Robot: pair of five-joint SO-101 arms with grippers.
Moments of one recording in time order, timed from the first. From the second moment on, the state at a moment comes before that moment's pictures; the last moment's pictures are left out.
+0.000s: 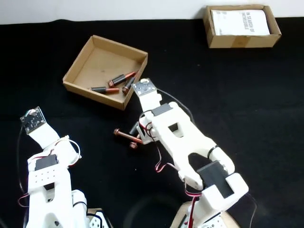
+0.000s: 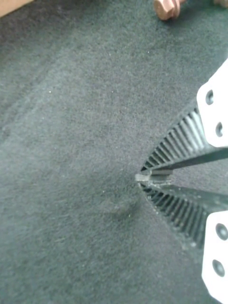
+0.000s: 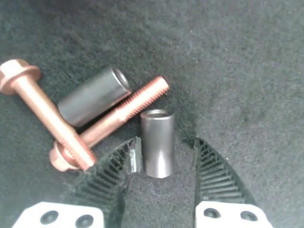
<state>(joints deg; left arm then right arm) -25.5 -50.2 81.2 37.3 18.2 -36.1 6.9 26.0 52.4 -0.9</state>
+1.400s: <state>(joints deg) -11.1 -47.2 49.4 74.5 25.1 -29.6 -14.6 24.1 63.0 -1.1</state>
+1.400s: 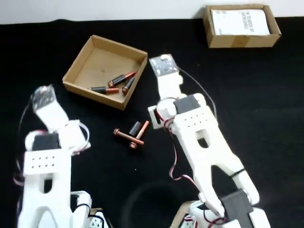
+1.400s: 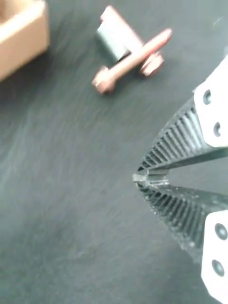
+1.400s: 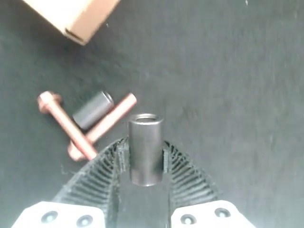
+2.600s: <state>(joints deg) 9.1 20.0 -7.0 99.0 42.4 -19.3 -32.9 63.3 39.5 -6.3</state>
